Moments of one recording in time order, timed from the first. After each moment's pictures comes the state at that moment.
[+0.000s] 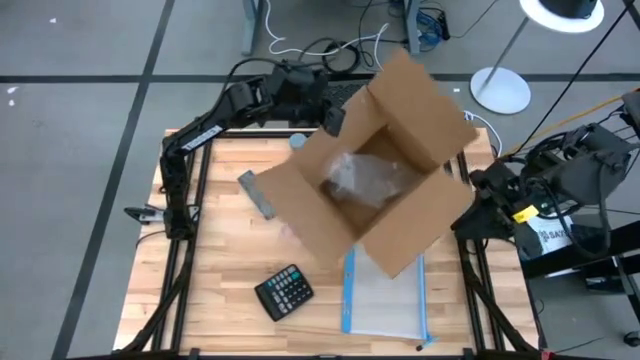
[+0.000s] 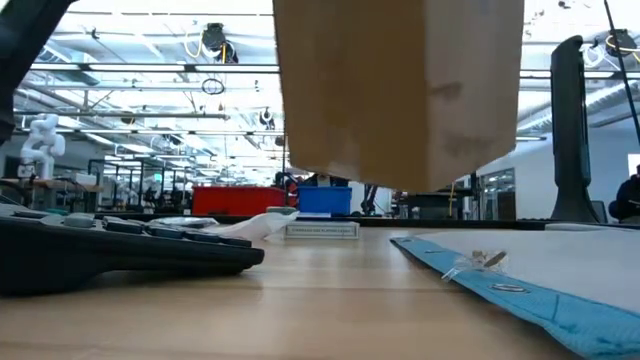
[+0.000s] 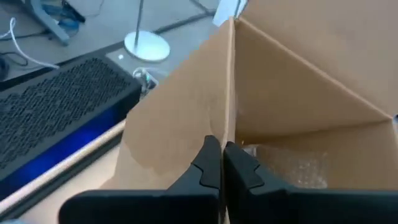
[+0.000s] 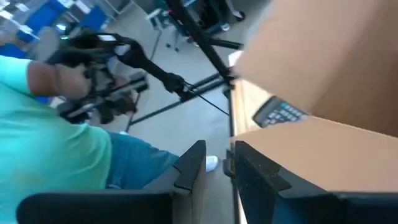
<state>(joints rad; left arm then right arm) 0.37 1.89 2.36 -0.93 -0.02 -0.47 0.80 1.24 2.09 -1.27 0.37 0.87</state>
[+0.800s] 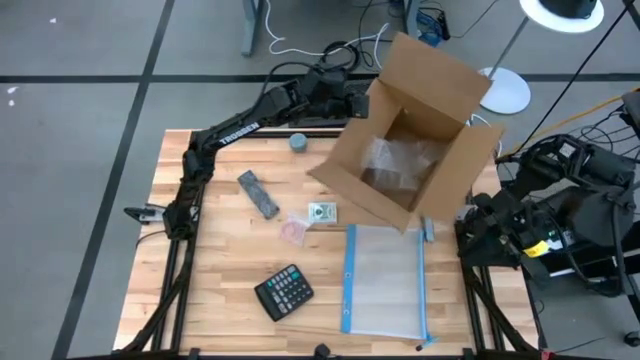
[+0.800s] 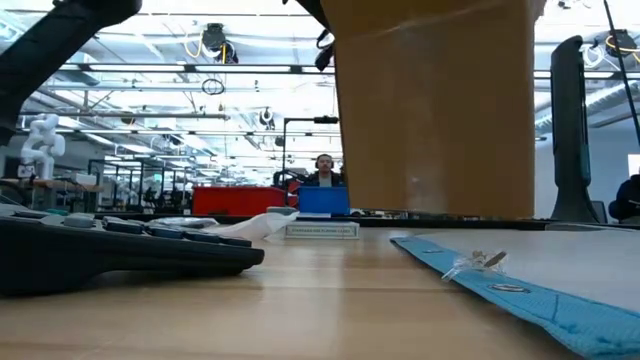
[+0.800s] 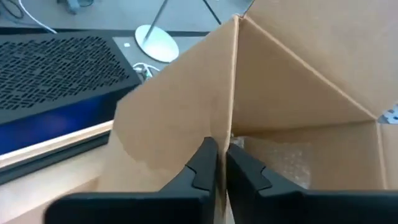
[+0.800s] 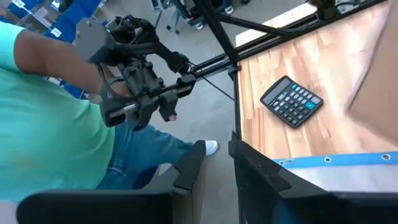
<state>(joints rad) 0.43 2.08 2.36 -0.72 -0.04 -0.75 0.98 1.30 2.09 -1.31 0.50 0.96</state>
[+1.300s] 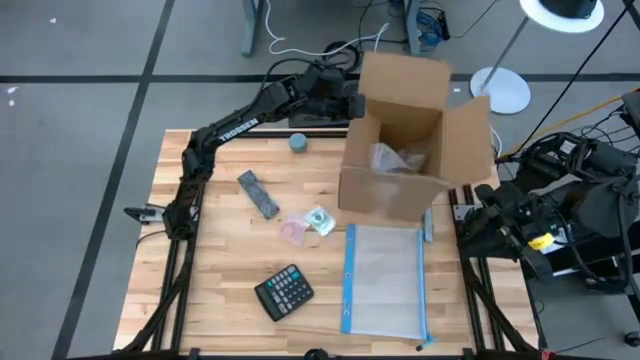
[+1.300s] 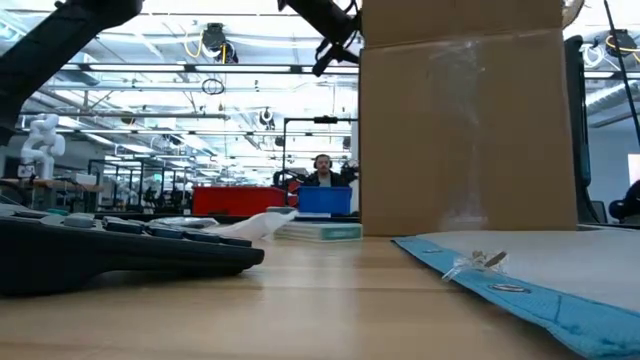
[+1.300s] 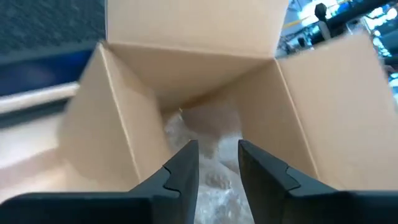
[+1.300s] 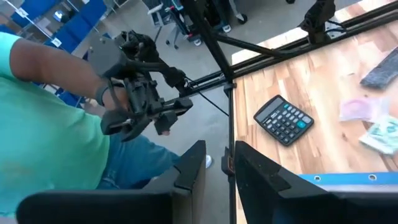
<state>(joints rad) 0.46 2.09 2.36 -0.80 0.14 -0.85 0.98 1.28 2.09 -1.29 0.55 0.89</state>
